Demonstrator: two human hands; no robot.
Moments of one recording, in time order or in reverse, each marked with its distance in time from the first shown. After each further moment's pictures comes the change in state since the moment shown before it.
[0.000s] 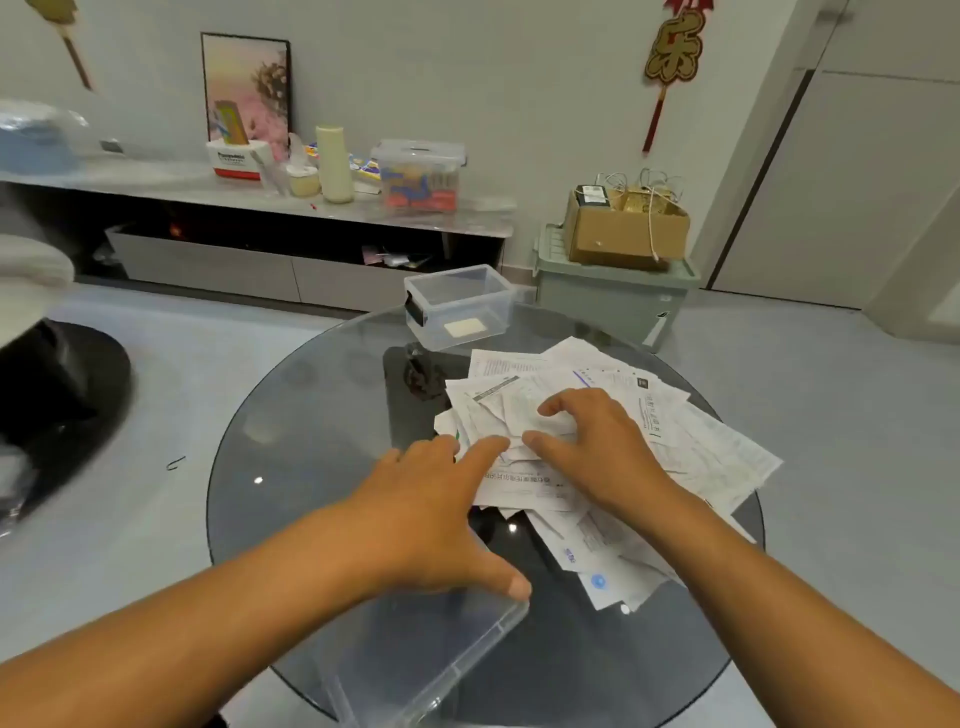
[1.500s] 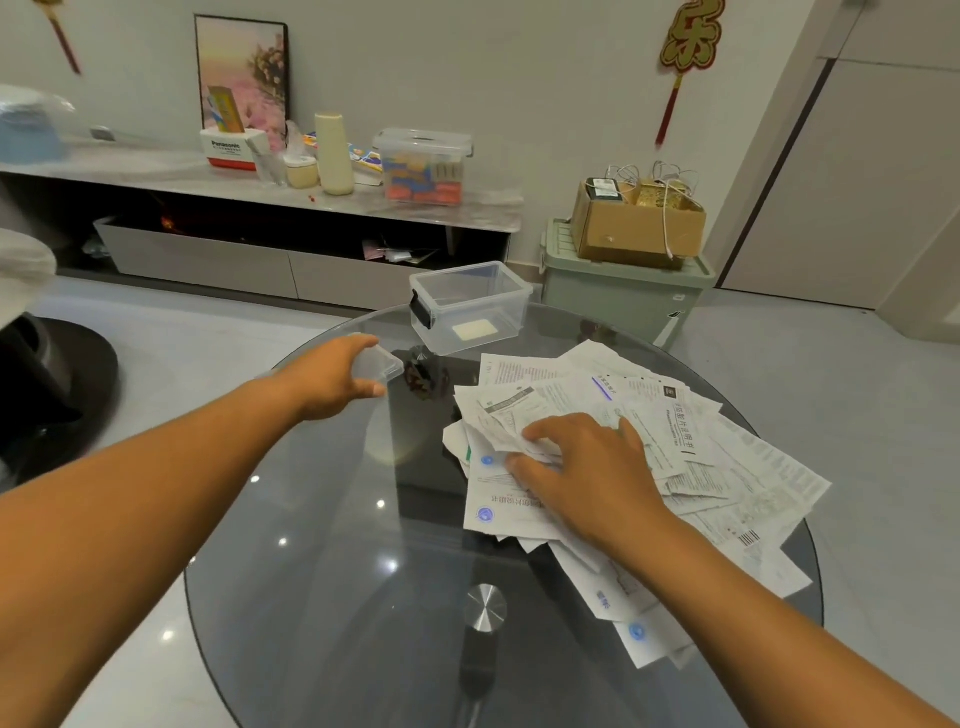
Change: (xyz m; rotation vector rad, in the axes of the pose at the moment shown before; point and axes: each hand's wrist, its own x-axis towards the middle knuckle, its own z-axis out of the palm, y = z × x) left_hand 0.144 -0.183 -0.031 -0.212 0.253 -0.249; right_hand 0.015 -0.019 0.031 -0.143 -0.066 0.046
